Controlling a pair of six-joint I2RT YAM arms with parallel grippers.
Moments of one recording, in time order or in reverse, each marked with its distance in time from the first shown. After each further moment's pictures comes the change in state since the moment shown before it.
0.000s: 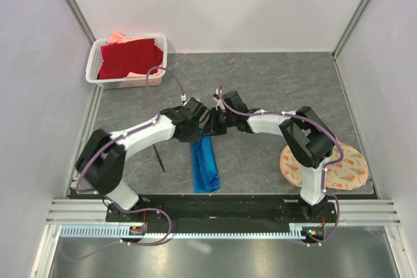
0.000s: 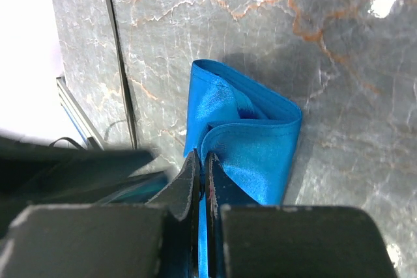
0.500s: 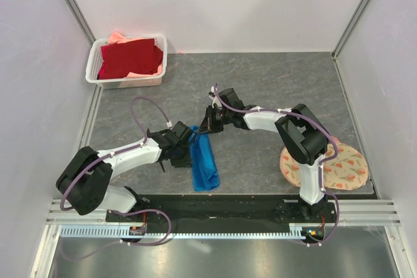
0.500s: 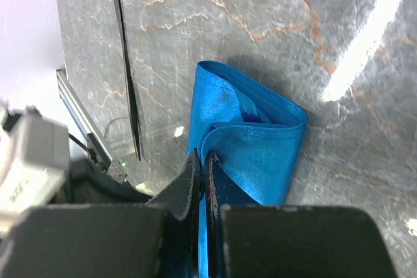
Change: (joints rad) left arm -0.012 -0.259 -0.418 0.123 0.200 -0.271; right arm -0.003 0.066 0.091 -0.035 -0.041 -0.045
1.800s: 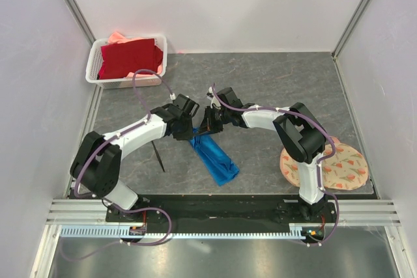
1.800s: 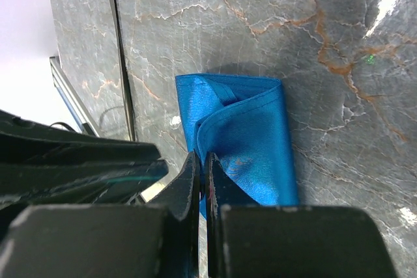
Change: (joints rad) left arm 0.116 0.155 0.318 -0.060 -0.082 0.191; right arm 0.000 0.031 0.049 -0.060 -0.034 -0.040
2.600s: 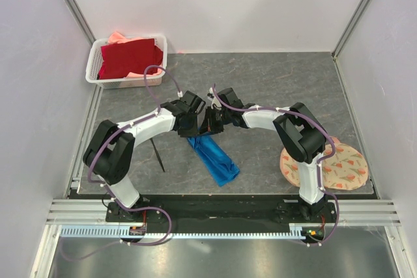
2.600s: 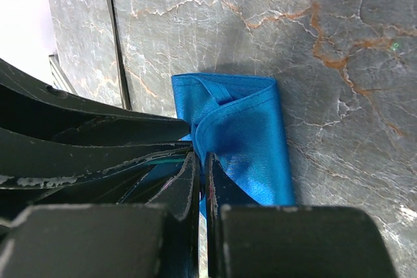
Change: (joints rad) left arm -0.008 0.155 0.101 0.003 -0.010 0.053; right arm -0.003 0.000 -0.009 -0.001 -0.008 0.000
